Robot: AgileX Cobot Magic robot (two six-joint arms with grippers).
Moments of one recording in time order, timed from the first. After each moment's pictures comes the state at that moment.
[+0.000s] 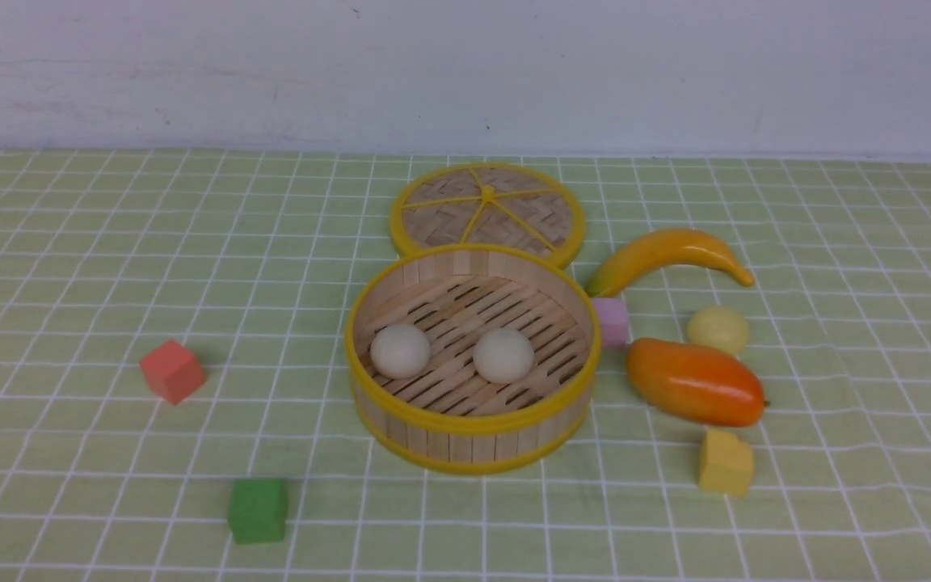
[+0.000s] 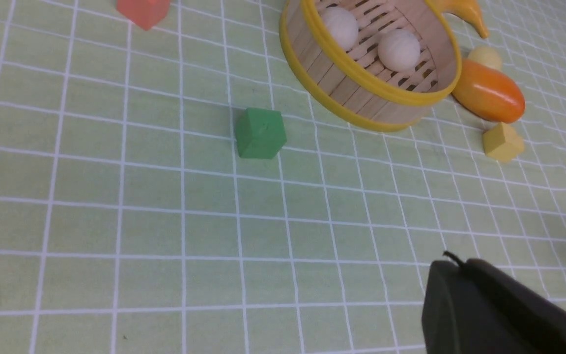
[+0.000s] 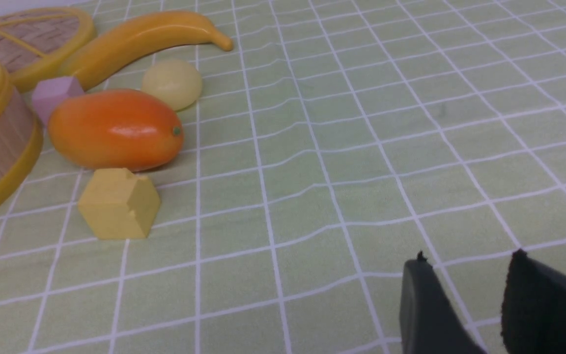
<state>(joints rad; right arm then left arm) -0.10 -0.01 0.02 -0.06 0.39 0.22 -0.51 0.19 -0.72 0.04 1.10 -0.59</state>
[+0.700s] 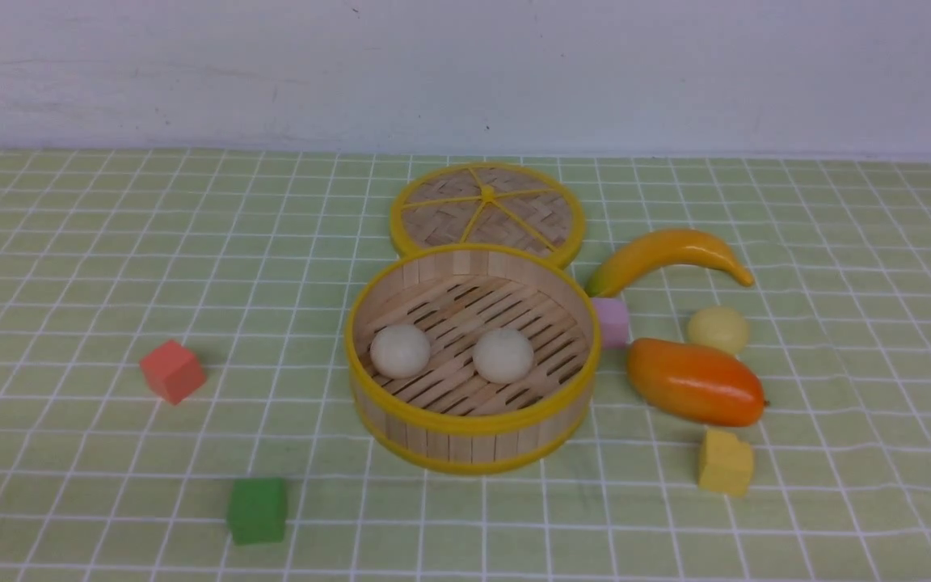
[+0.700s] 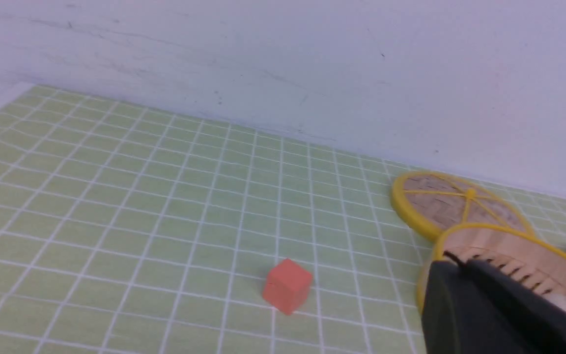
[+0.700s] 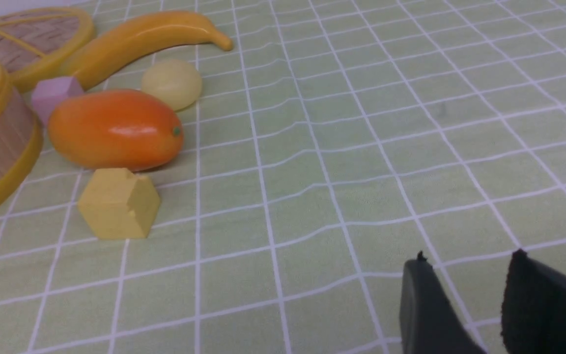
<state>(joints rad) -0.10 -0.01 0.02 -0.06 0.39 0.22 -0.06 0.13 -0.31 0.10 0.31 -0.32</state>
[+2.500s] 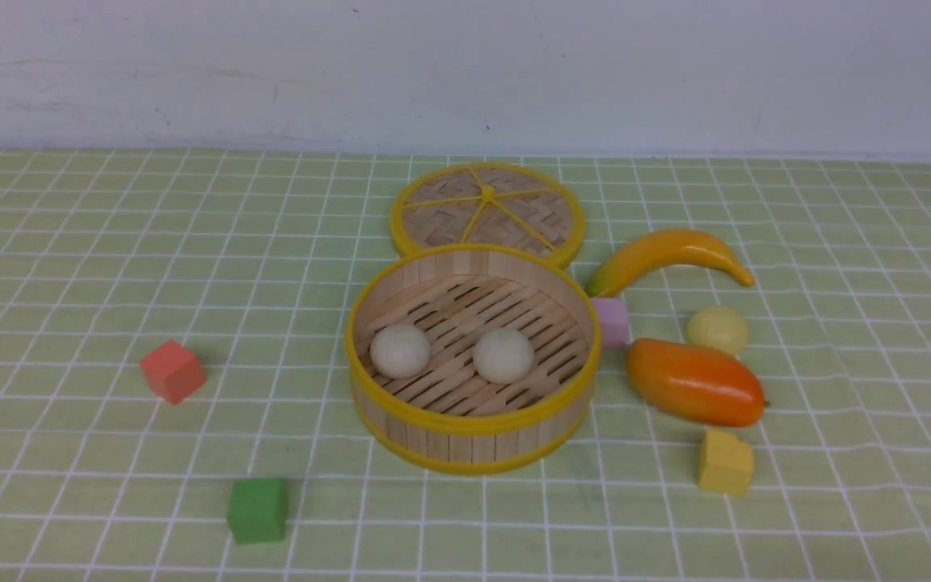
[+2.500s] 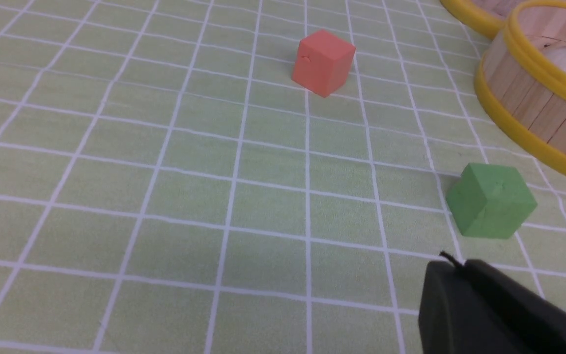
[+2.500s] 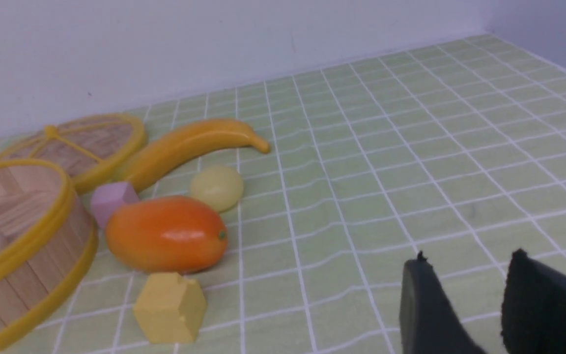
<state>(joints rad) -0.10 -0.01 0.03 -0.01 0.18 0.22 -0.12 -0.01 0.03 0.08 0.37 -0.31</state>
